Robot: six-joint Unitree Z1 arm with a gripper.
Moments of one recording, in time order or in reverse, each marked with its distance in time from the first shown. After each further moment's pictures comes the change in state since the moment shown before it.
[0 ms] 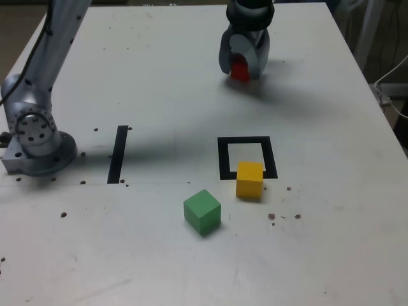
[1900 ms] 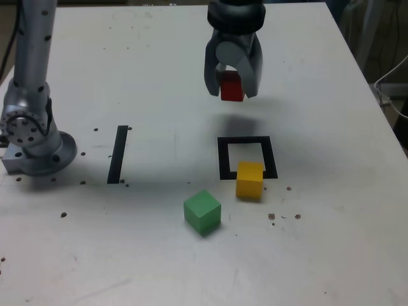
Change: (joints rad) arm -0.264 -0.260 0.201 0.116 -0.174 -0.428
